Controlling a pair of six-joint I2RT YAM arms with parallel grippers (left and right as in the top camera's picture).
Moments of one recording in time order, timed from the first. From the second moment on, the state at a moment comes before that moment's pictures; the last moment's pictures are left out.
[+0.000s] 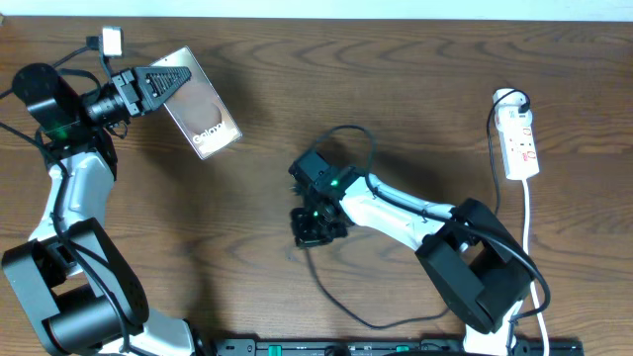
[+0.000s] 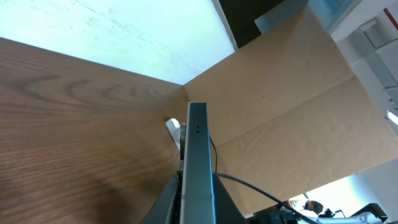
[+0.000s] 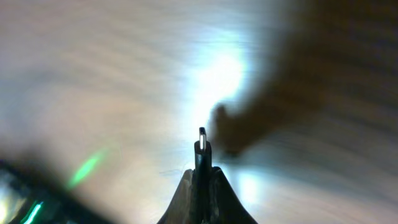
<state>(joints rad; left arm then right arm) 0.39 1.73 1.10 0.63 1.49 -0.97 0.79 1.98 1.22 -0.61 -0.55 0.53</state>
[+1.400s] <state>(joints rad) 0.39 1.73 1.10 0.63 1.49 -0.97 0.58 1.98 1.21 -0.97 -0.48 0.35</state>
